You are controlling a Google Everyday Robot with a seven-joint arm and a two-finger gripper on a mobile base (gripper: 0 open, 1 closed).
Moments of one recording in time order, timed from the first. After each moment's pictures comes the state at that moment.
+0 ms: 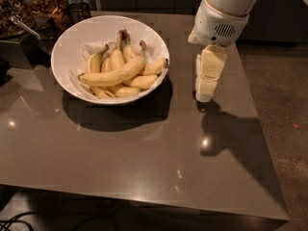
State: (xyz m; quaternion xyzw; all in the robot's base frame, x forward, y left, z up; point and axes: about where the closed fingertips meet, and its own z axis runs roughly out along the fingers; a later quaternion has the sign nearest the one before) arm 0.527 -0.104 0.943 -0.69 0.72 0.04 0.11
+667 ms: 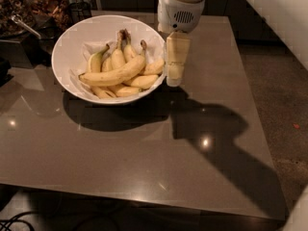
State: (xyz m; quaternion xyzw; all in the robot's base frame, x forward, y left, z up) arm 0.568 -0.044 0.948 -0.73 0.68 0.01 0.10
